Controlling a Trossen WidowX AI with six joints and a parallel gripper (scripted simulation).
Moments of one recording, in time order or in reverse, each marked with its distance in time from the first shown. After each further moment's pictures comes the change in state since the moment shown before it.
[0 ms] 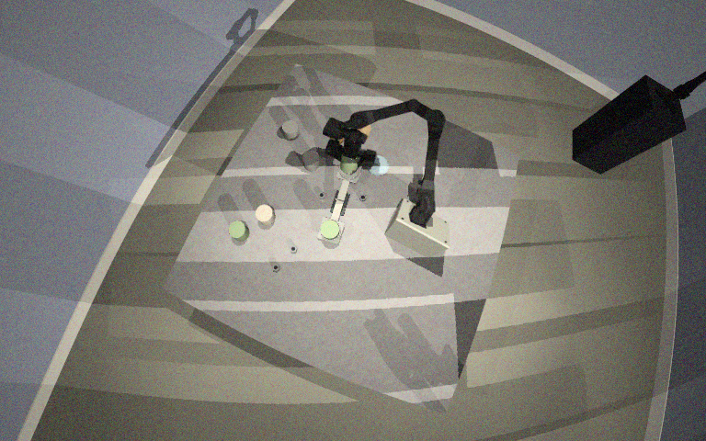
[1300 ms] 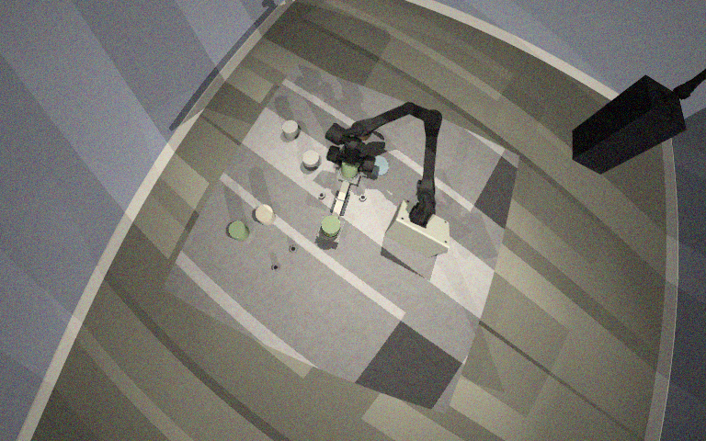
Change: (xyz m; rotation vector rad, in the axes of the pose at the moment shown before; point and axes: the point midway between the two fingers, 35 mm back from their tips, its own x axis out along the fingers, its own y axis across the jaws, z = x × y) arm 0.050 -0.004 0.003 0.001 -0.011 -0.007
